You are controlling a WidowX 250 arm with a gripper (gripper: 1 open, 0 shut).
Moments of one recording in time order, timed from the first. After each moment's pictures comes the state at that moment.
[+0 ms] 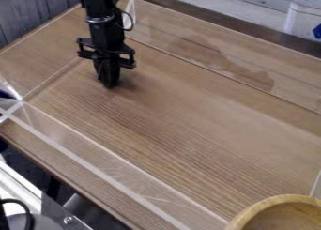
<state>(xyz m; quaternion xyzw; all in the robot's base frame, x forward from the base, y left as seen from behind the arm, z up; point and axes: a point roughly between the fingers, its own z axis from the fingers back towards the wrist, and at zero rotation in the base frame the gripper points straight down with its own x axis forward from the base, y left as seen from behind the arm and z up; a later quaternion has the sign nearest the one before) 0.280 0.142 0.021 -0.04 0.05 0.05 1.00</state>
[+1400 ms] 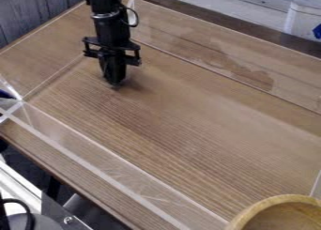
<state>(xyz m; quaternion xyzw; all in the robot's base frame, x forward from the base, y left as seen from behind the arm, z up) 0.284 0.133 0.026 -0.07 0.07 0.05 0.99</state>
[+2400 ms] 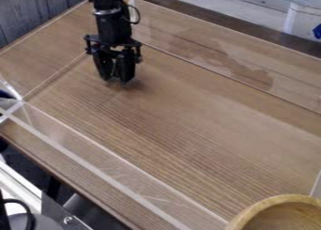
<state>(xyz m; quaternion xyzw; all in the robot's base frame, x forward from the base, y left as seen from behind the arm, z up) 0.288 0.132 0.033 -0.07 0.08 0.05 0.99</state>
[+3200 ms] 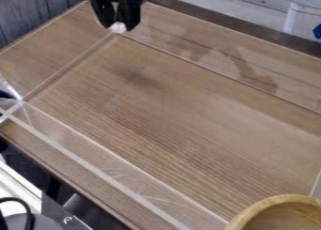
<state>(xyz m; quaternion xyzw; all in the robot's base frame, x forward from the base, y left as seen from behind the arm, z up) 0.309 0.137 0.109 -0.07 0.01 0.03 1.00</state>
